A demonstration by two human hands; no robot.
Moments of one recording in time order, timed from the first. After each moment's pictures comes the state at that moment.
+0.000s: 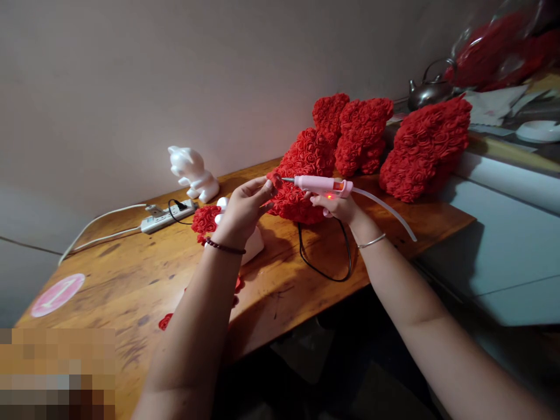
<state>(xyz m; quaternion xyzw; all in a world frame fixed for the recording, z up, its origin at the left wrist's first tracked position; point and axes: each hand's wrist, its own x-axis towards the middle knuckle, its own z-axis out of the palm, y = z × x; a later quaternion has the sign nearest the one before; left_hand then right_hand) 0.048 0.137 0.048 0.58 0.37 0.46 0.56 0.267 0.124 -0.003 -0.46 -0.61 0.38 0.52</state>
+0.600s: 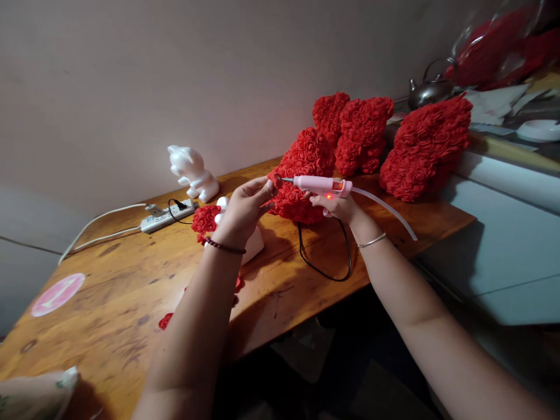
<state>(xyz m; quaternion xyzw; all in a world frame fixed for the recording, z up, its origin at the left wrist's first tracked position) 0.048 0.138 0.046 0.57 0.38 0.46 0.56 0.266 0.124 -0.003 -0.47 -0.60 0.38 0.52</state>
